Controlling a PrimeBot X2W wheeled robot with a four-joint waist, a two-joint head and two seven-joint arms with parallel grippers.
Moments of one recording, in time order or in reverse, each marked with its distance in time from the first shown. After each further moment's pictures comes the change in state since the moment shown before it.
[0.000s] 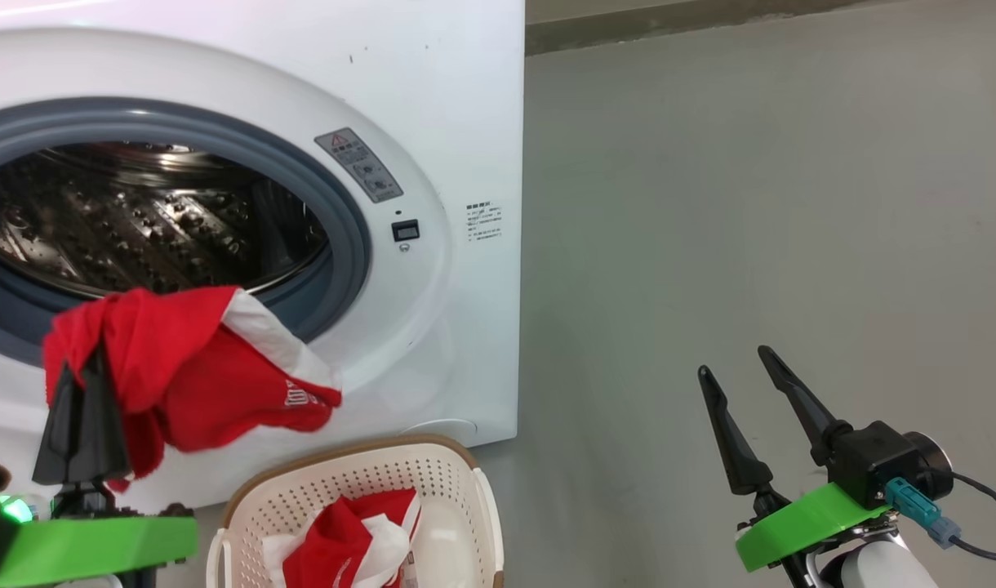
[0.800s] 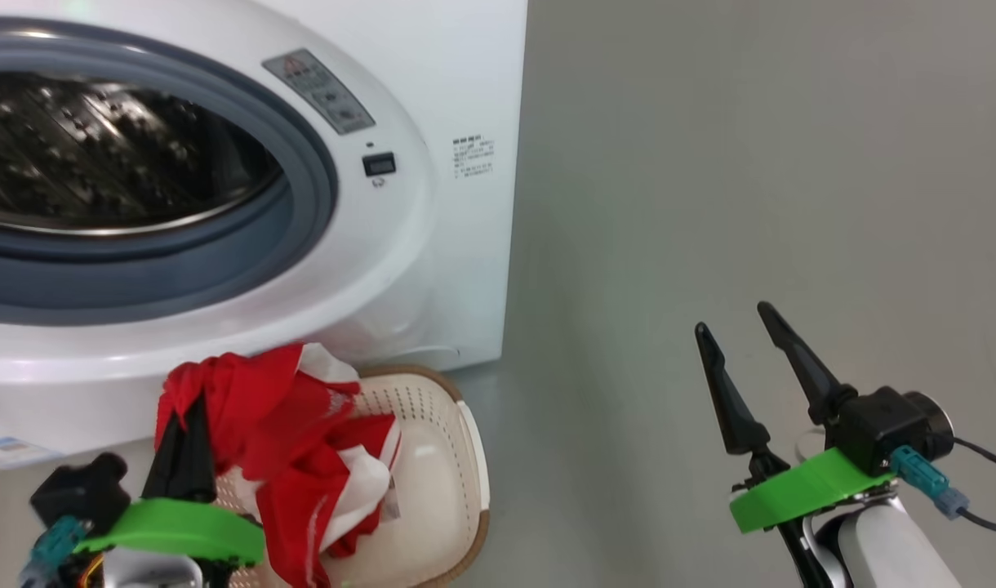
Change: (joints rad) left arm -0.080 -0.037 -0.091 0.395 -0.063 -0.014 -0.032; right arm -0.059 0.011 -0.004 -0.029 0.001 0.000 0.000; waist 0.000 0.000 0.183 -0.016
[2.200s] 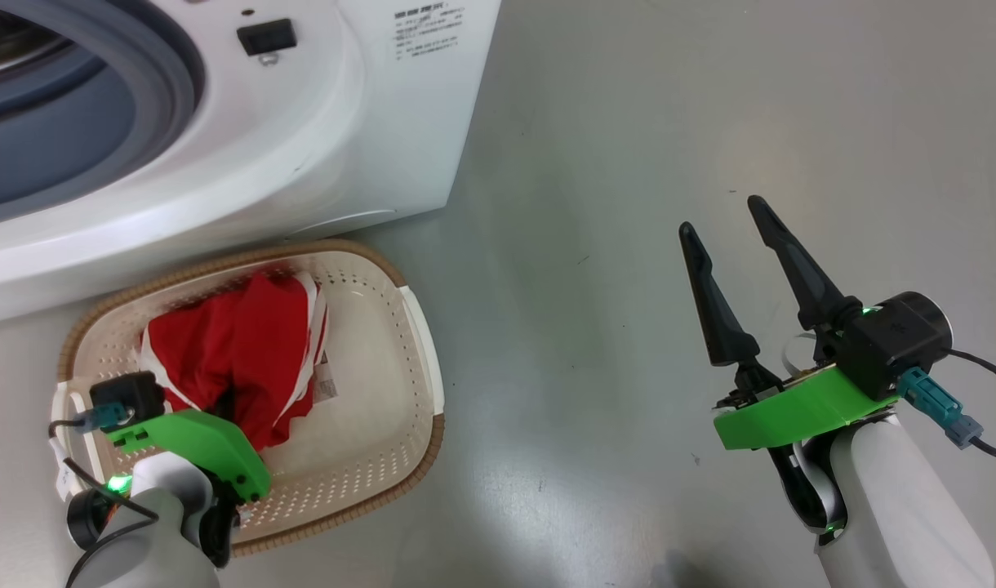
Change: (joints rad) left arm -0.533 0.013 -0.078 0.961 -0.060 -0.079 0.068; right arm -0.175 0.000 0.032 -0.029 0.018 0.000 0.000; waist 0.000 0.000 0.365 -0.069
